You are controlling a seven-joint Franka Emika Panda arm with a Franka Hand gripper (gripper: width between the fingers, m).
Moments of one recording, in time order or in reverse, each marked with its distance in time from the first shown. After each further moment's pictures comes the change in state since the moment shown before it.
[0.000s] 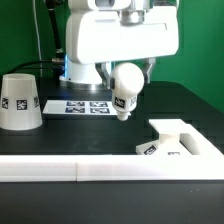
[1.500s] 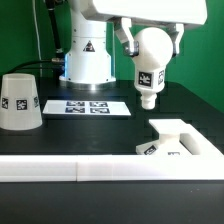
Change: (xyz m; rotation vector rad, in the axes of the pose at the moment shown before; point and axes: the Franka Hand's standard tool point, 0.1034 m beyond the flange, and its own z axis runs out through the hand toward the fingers) arm 0.080 0.019 -0.042 -0.110 0.274 0.035
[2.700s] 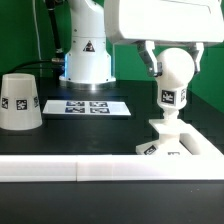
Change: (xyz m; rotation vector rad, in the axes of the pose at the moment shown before) arm 0.005 -0.040 0.026 0.045 -0.033 0.012
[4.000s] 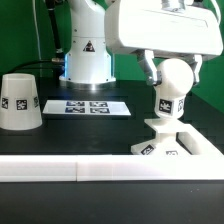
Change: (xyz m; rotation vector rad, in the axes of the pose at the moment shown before) arm -0.008 0.000 0.011 -0.072 0.112 -0.007
